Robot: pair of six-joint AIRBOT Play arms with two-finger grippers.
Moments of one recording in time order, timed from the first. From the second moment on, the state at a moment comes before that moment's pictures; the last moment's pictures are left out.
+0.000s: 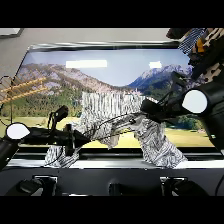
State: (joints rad) left arm -0.29 -0.84 0.65 0.55 -1.16 -0.52; right arm 0.40 -1.01 1.27 -1.44 1.44 2.29
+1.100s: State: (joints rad) left arm -0.49 -1.05 0.67 0.28 -0.93 -0.34; right arm 0.40 -0.98 1.36 -1.37 1.51 2.26
